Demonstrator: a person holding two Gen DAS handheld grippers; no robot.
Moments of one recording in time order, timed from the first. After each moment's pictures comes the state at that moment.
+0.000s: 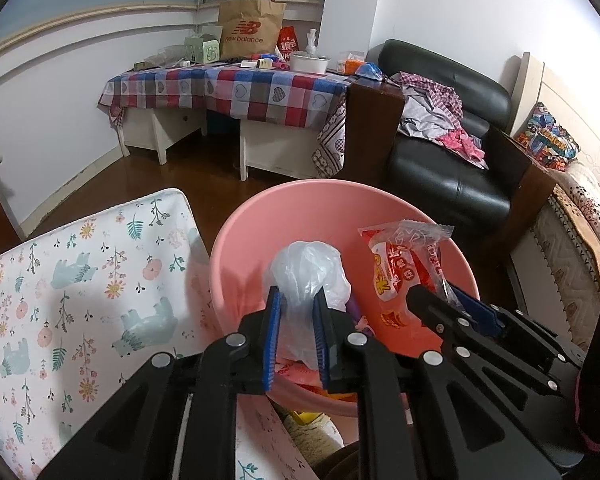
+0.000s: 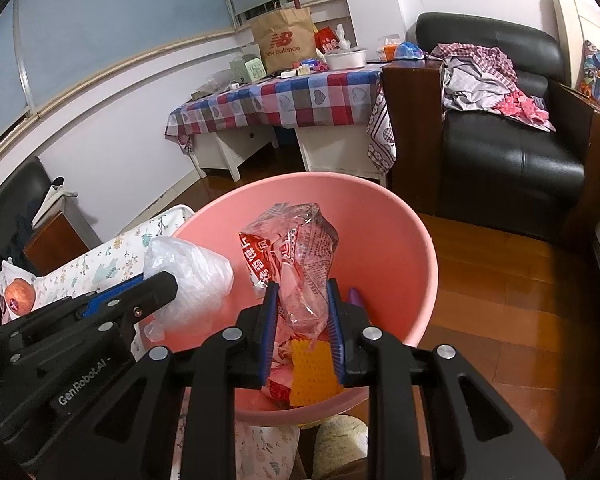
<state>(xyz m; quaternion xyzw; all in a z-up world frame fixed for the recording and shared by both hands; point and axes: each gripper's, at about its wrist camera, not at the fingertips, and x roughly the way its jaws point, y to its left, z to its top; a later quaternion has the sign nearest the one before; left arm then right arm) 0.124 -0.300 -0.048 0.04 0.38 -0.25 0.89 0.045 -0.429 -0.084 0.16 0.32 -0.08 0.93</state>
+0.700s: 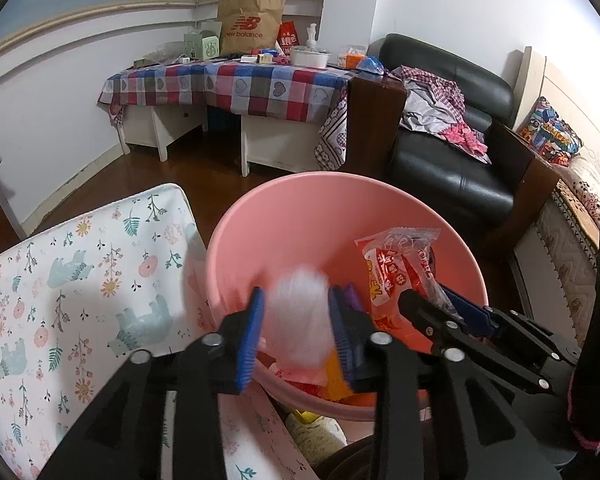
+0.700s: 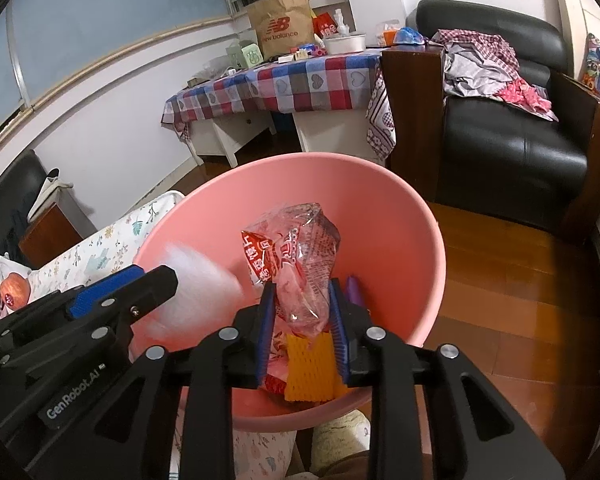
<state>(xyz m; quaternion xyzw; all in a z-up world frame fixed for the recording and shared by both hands) 0.130 -0.303 -0.060 0.04 0.38 -0.25 0.89 0.056 -0.434 -0.096 0.16 0.35 -0.08 0.92</state>
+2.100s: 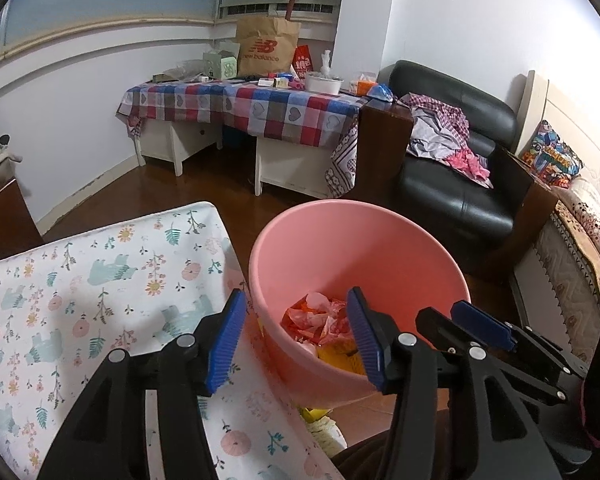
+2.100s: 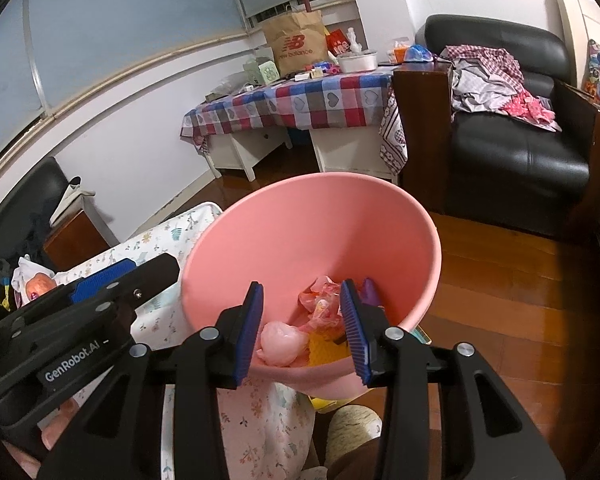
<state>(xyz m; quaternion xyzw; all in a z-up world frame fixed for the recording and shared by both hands) 0.097 -0.266 -0.020 0.02 0.35 -0.23 0.91 0.012 -0.418 -0.064 0.16 0.31 -0.06 0.93</state>
